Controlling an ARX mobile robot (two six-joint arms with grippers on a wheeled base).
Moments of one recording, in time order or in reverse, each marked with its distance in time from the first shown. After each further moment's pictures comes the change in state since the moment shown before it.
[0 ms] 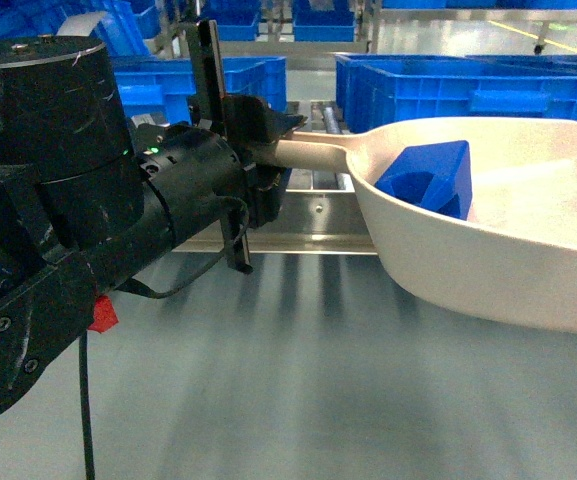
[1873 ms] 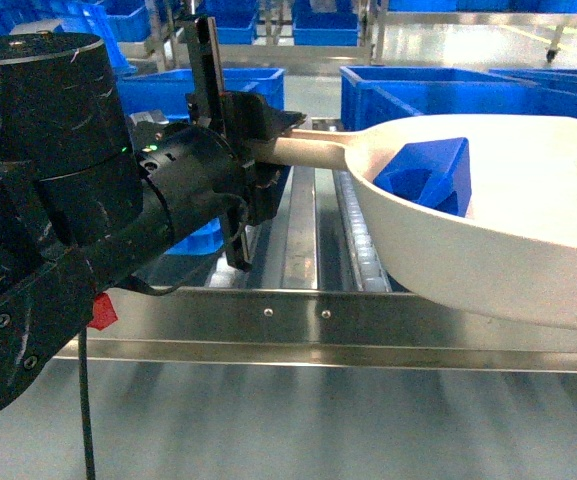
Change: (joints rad) left arm 0.002 0.000 0.002 0.000 -0.002 0.000; right arm 0.000 0.000 0.000 0.000 0.000 0.000
